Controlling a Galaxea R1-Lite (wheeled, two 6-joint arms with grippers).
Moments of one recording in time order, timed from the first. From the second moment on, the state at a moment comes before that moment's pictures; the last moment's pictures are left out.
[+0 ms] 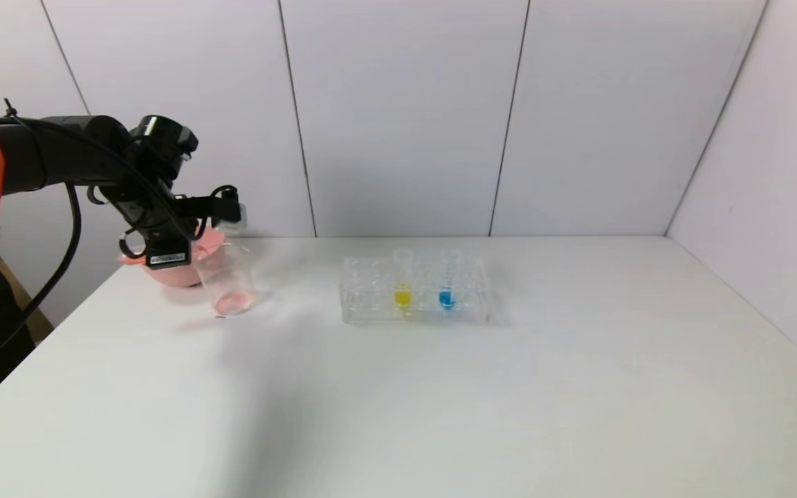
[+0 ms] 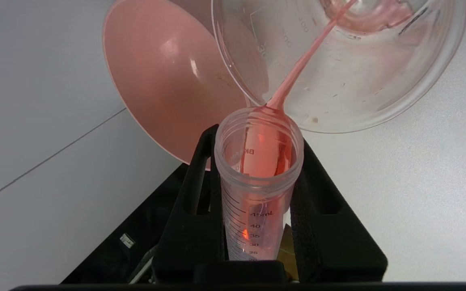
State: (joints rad) left arm -0.02 2.18 -2.02 0.76 0.22 1.26; right arm 0.00 0.00 0.00 0.00 0.00 0.00
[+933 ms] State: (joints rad) left arm -0.03 2.18 -2.02 0.75 0.25 1.26; right arm 0.00 0.00 0.00 0.00 0.00 0.00
